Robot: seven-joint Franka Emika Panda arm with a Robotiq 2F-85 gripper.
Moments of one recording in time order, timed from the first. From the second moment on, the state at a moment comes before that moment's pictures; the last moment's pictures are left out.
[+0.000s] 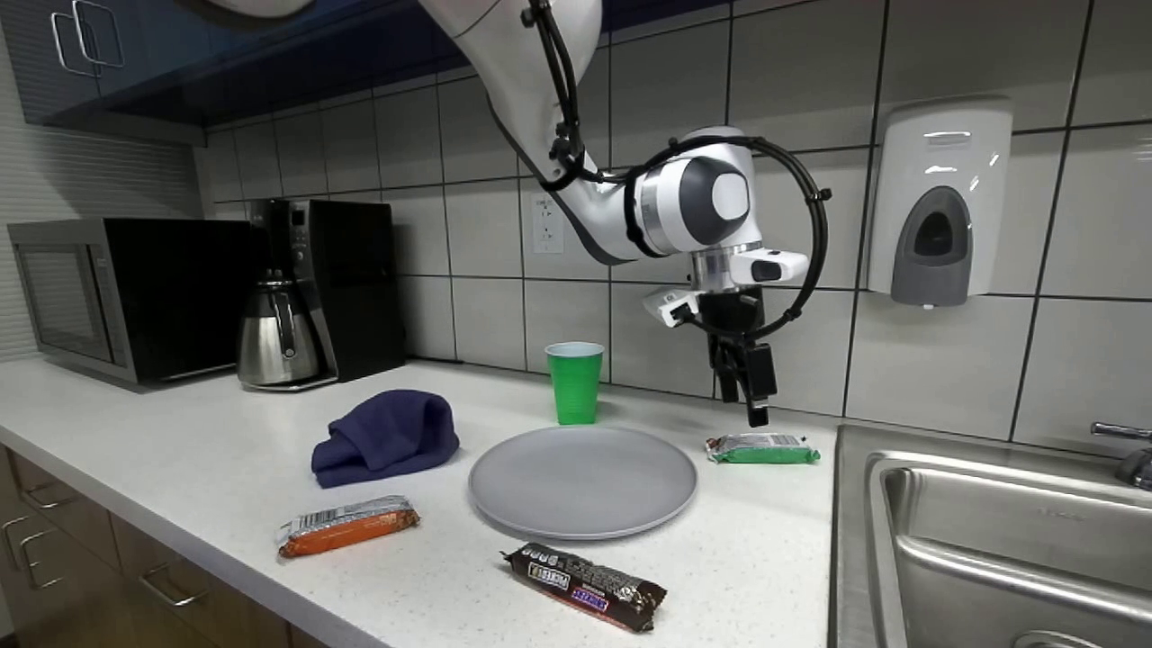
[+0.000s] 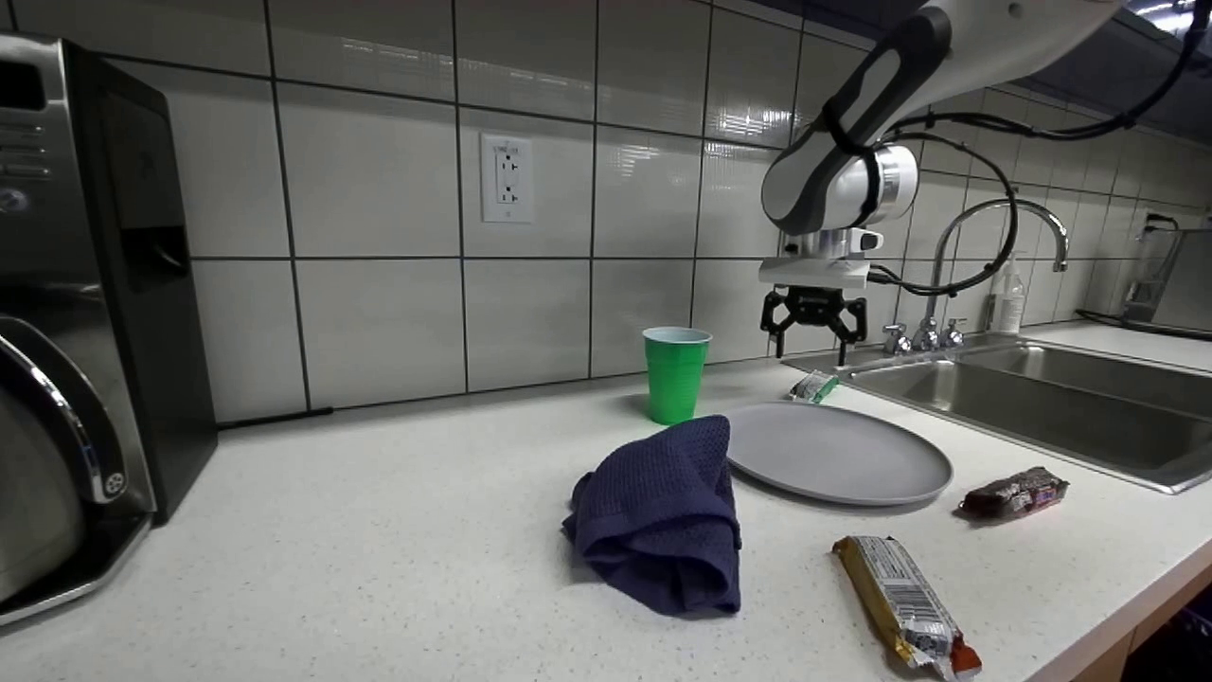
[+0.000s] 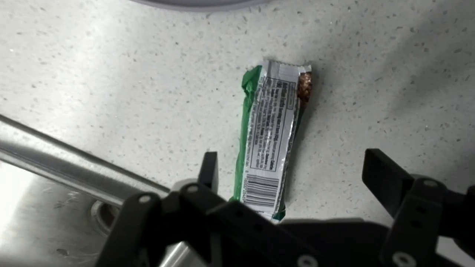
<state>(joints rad) -0.03 0.74 -0.25 -1.48 0.03 2.31 0.70</state>
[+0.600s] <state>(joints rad) -0.03 0.81 -0.25 -1.43 0.03 2.31 0.74</state>
